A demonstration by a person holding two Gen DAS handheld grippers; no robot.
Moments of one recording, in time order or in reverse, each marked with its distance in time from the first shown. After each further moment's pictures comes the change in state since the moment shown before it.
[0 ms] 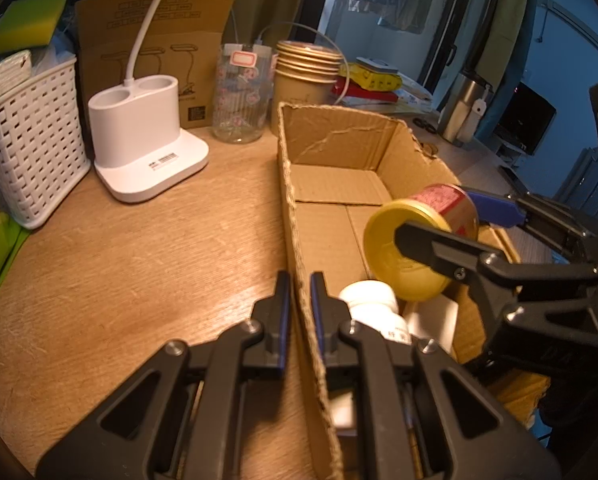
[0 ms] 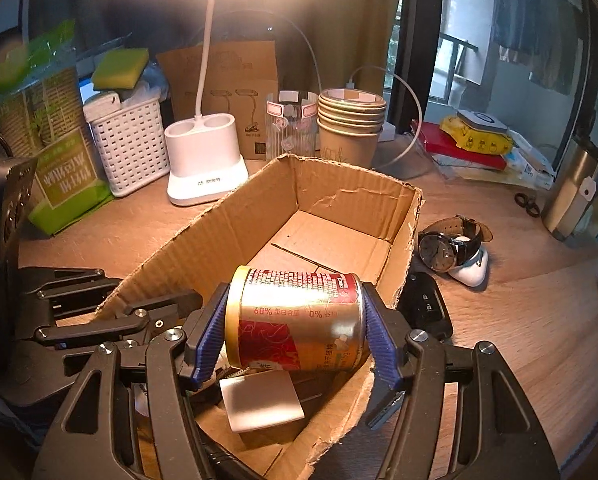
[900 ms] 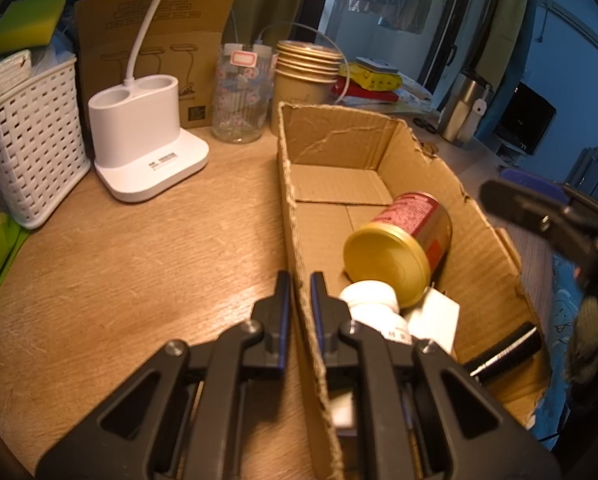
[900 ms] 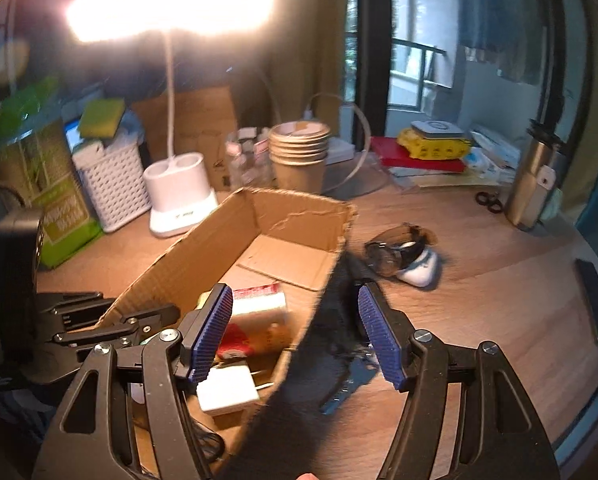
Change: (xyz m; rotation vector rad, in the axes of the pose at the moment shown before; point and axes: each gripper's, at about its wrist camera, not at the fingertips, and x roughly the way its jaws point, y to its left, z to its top) left arm 0.000 0.001 0.000 0.000 0.001 0.001; right arm -0.046 -0.039 -0.002 0.112 -0.090 -0.050
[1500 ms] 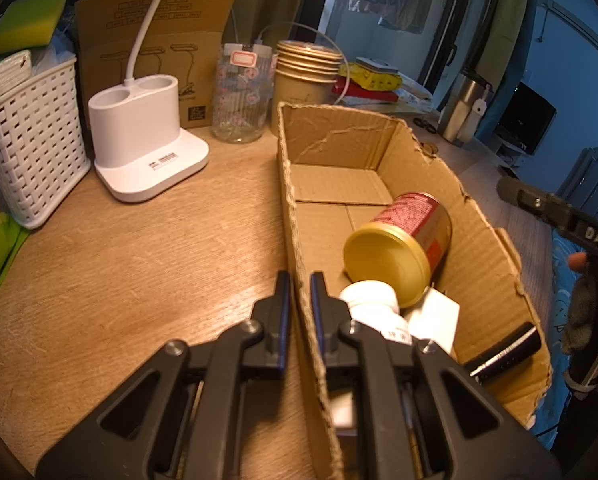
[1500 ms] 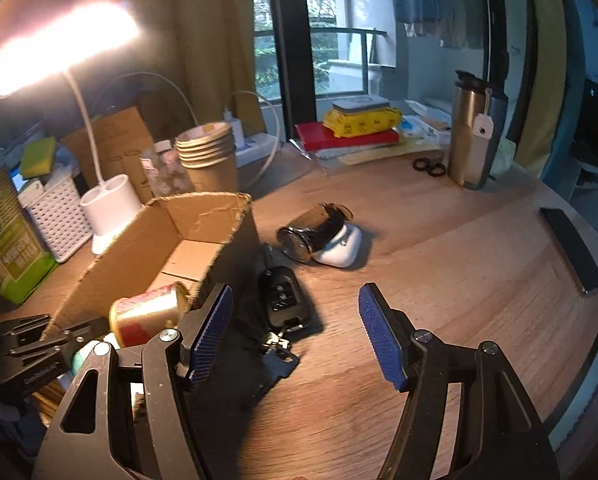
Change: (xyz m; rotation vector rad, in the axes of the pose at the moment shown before) left arm 0.000 0.000 0.000 0.000 0.000 0.000; right arm 0.005 -0.064 -0.017 0.165 0.006 -0.103
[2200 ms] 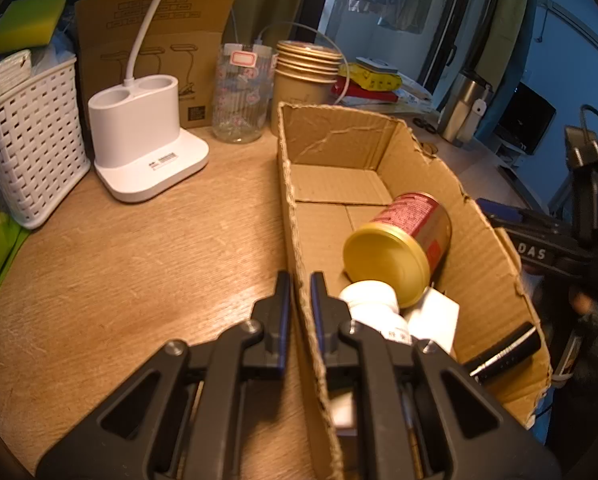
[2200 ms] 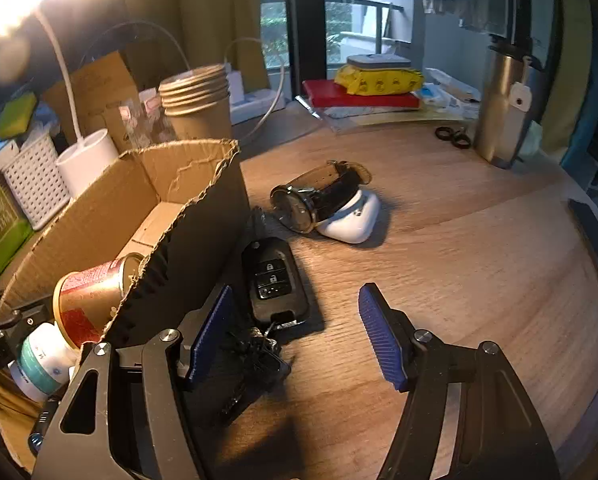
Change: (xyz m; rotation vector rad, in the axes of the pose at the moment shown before) left arm 0.000 0.000 0.000 0.000 0.000 0.000; right arm 0.055 0.003 -0.008 -0.066 0.116 0.012
